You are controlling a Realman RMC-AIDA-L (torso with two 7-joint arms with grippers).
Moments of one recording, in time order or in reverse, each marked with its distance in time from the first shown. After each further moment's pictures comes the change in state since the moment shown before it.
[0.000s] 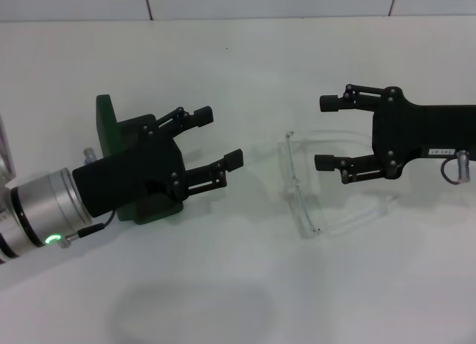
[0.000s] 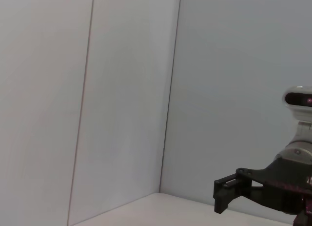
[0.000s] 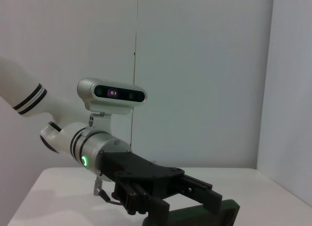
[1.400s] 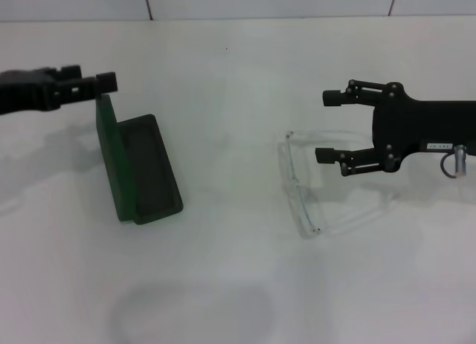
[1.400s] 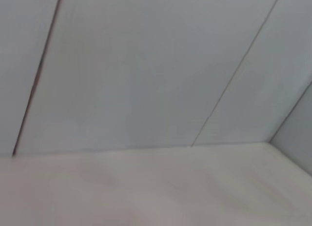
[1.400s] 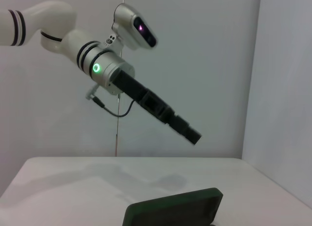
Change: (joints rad) left arm 0.124 -0.027 -0.378 0.941 0.683 0.000 -1.255; right arm 0.002 -0.002 0.003 -0.001 0.000 0.048 -0.003
